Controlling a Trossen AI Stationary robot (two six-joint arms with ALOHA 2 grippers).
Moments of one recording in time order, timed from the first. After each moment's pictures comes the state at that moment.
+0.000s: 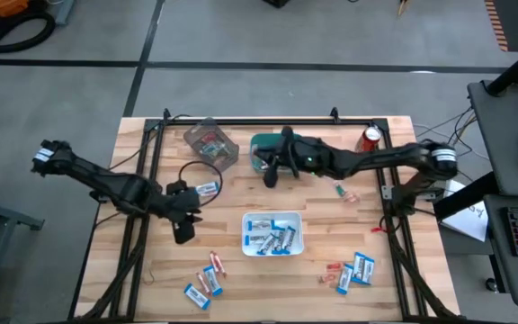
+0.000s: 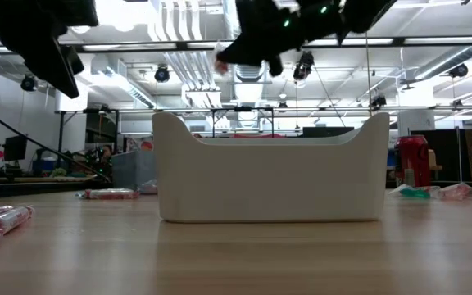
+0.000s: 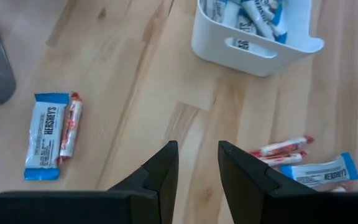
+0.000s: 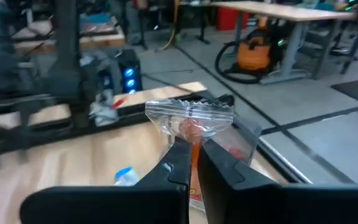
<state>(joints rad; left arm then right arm) -0.39 0.99 0.77 -0.77 -0.25 -0.65 -0.16 1.62 1.06 0.43 0.18 0.04</state>
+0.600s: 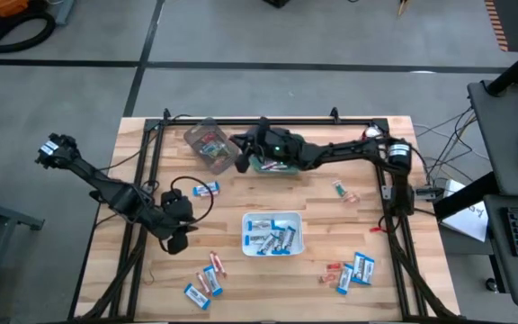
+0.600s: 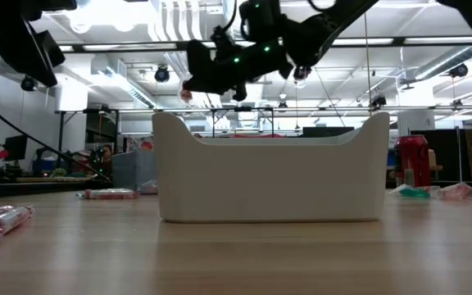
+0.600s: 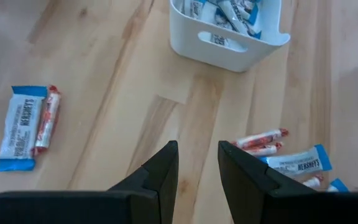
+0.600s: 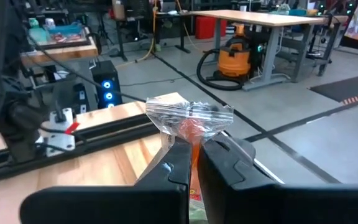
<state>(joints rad) -0.57 0.98 0.77 -0.78 -0.35 -0.80 -0.25 1.99 1.36 0.53 0.18 0.04</state>
